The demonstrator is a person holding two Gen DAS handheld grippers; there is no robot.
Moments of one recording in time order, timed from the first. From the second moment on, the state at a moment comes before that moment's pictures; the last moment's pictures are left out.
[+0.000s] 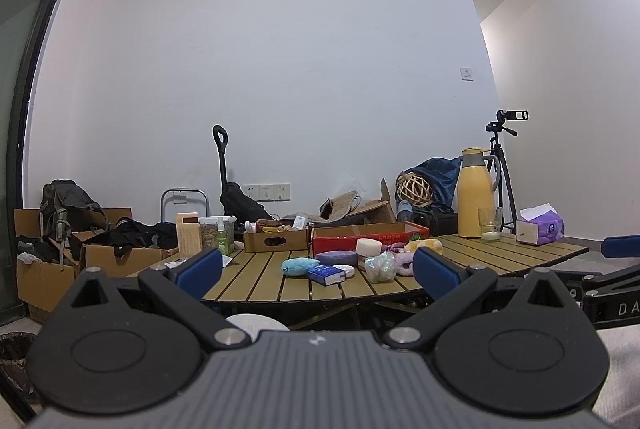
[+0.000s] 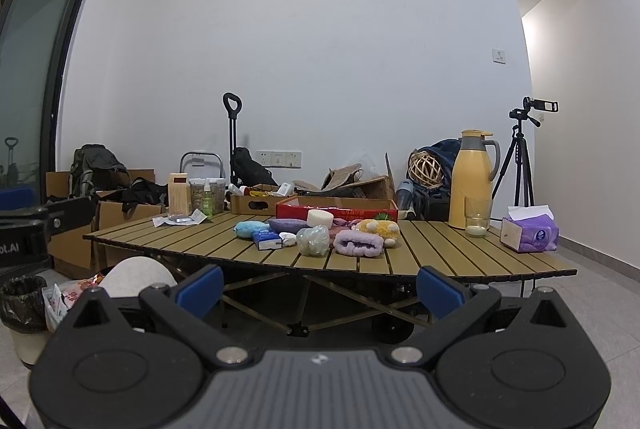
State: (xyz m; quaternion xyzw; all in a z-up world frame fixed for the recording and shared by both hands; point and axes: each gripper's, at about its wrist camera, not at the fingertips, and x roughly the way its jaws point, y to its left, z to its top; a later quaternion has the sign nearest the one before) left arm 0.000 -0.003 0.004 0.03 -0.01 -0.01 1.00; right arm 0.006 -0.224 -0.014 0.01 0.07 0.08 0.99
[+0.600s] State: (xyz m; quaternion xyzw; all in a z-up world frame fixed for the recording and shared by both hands) left arm 0.000 -0.001 0.003 0.03 -0.01 -0.01 1.00; right arm 0.006 -0.223 -0.014 0.01 0.07 0.08 0.99
